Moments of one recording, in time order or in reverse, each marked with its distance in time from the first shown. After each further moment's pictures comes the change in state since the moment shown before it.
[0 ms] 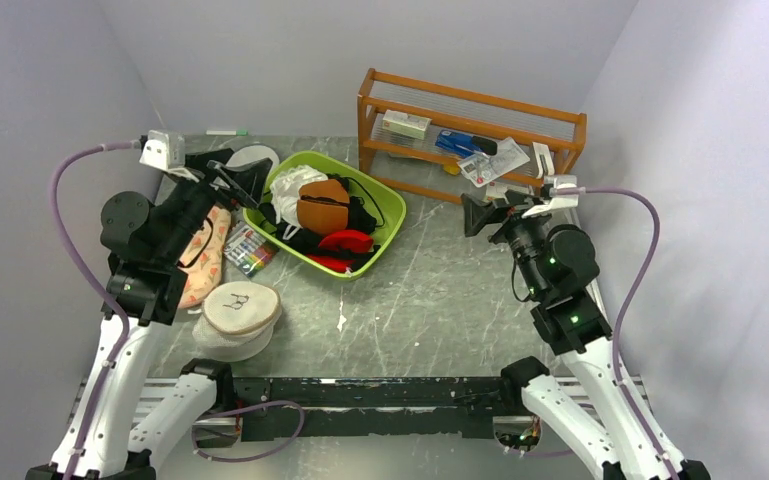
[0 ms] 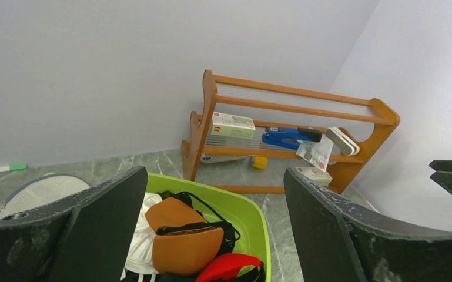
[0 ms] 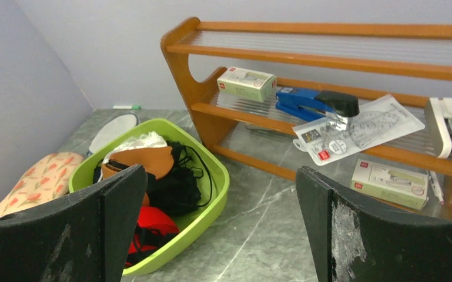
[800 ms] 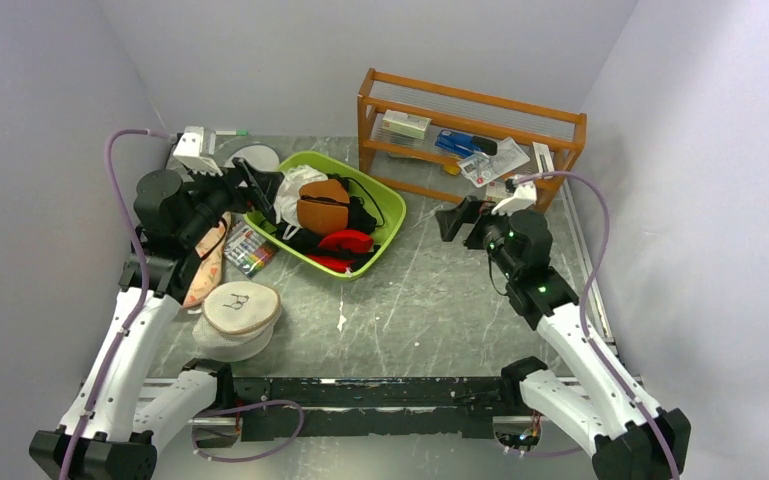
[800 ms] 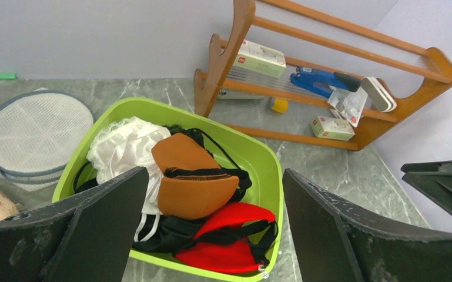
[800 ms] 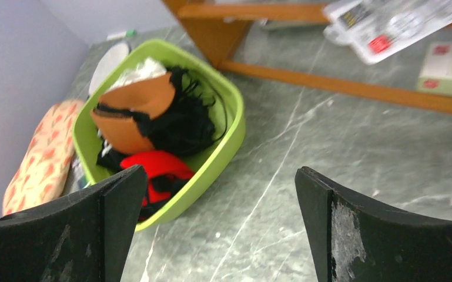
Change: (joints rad) left arm 0.002 0.130 -0.013 -0.136 -0.013 -0.014; right arm -0.035 0.200 -0.092 -0.014 -0.074 0.224
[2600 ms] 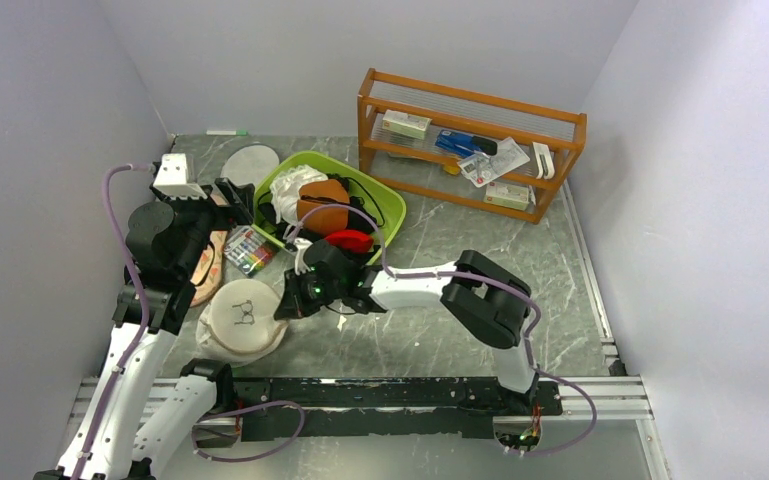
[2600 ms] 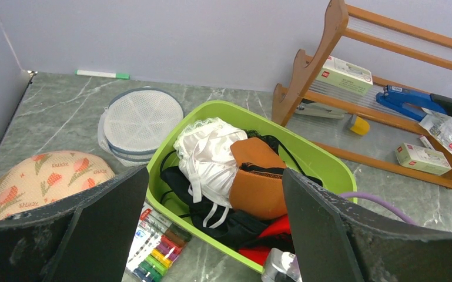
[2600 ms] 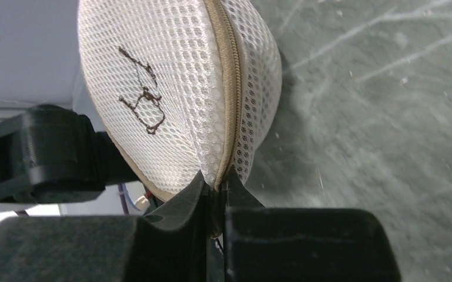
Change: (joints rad) left arm -0.001 -0.180 -0.129 -0.035 -0.294 0.121; right arm 0.739 1.150 0.494 0.313 -0.390 0.287
